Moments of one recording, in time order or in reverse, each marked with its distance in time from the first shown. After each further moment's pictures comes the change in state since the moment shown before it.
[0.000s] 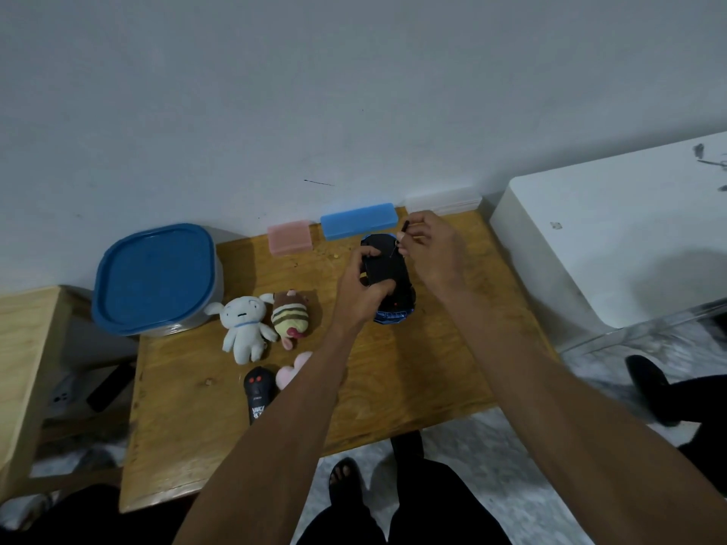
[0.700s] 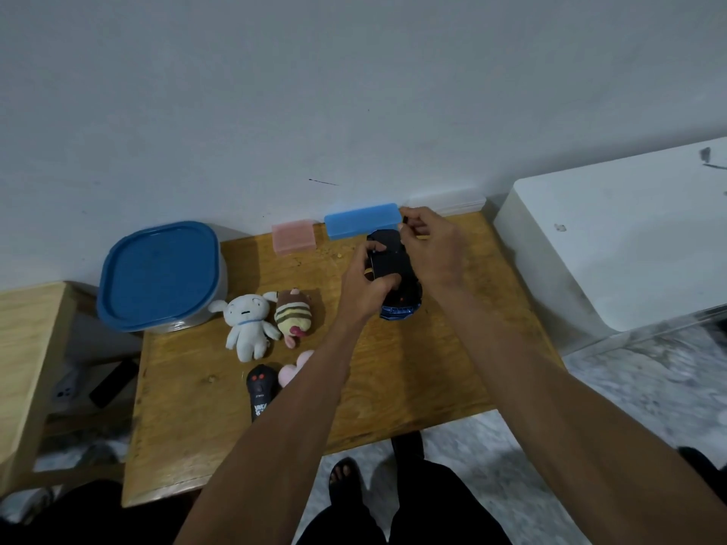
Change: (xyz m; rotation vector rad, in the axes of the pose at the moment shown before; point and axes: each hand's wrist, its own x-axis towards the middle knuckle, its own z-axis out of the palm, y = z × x) left_hand 0.005 0.005 0.002 -0.010 0.023 0.012; right_hand -0.001 -0.008 0.008 -0.232 0.158 -0.257
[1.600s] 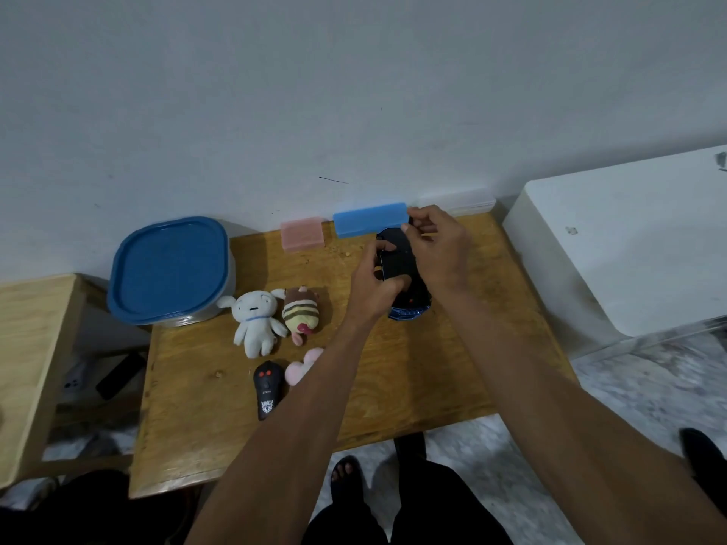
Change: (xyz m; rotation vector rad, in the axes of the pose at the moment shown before) left_hand -0.003 0.003 -0.001 -0.026 0.002 0.017; right_hand -0.002 -0.001 0.009 0.016 0.047 -0.052
